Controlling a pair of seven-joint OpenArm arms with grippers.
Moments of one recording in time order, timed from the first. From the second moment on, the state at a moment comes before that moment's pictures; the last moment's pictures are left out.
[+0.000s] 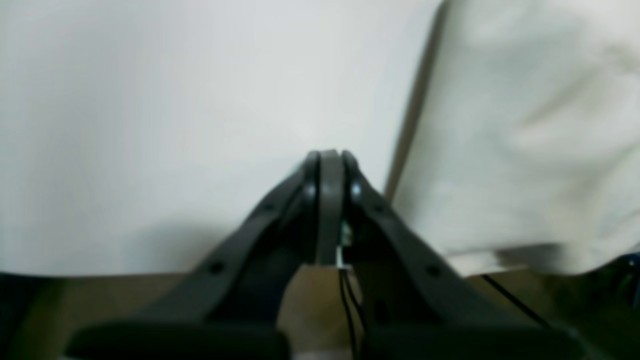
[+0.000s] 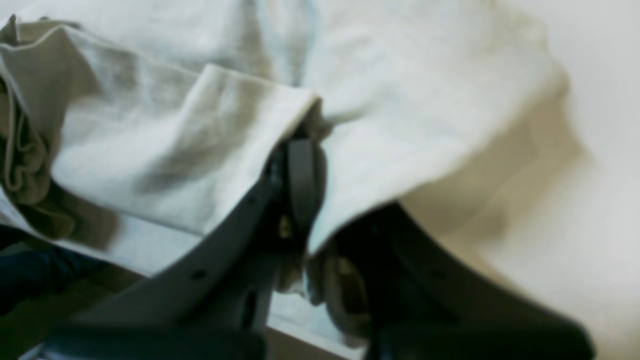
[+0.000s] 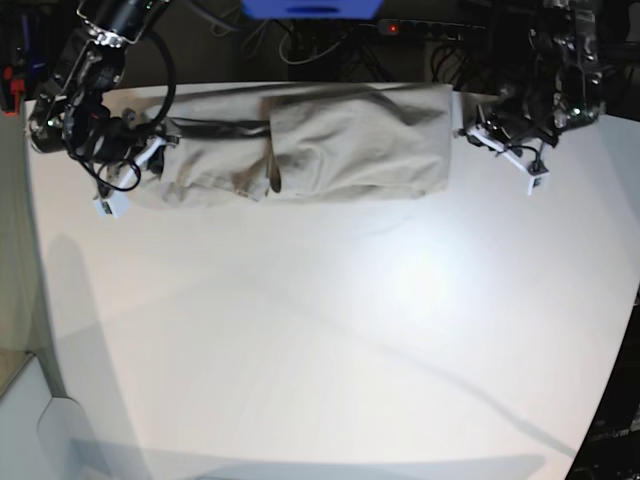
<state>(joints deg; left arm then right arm) 18.9 -17.6 -11.2 97.9 -39.9 0.6 63.2 -5.9 0.0 35.2 92.9 25.8 39.5 -76.3</state>
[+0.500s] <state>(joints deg) 12.2 -13.0 -5.6 92.6 -41.1 0.4 61.2 -6.9 -4.9 22.4 111.9 23.9 39.7 -80.8</state>
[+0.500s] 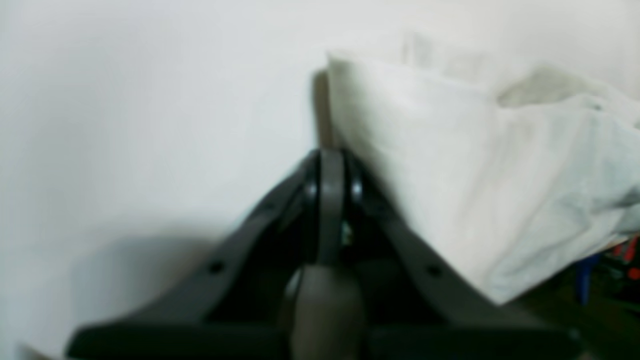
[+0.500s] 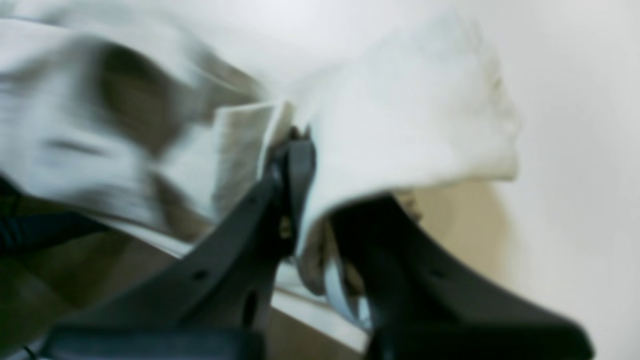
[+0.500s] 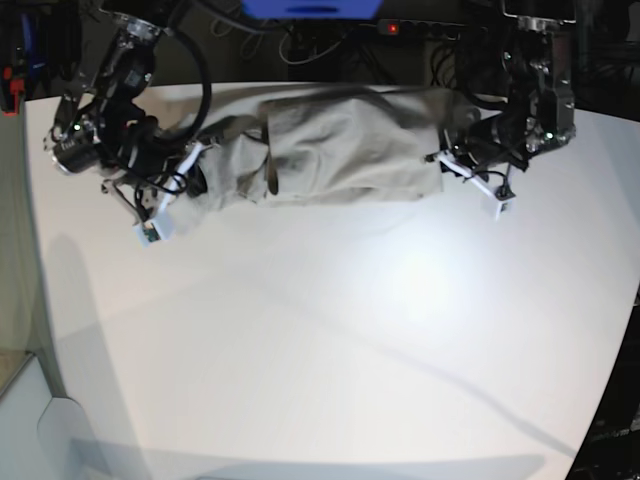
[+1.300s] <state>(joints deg) 10.9 -11.2 -5.8 90.0 -43.1 -0.1 60.6 -6.4 -8.7 -5.3 113.8 31.7 39.7 -81.8</state>
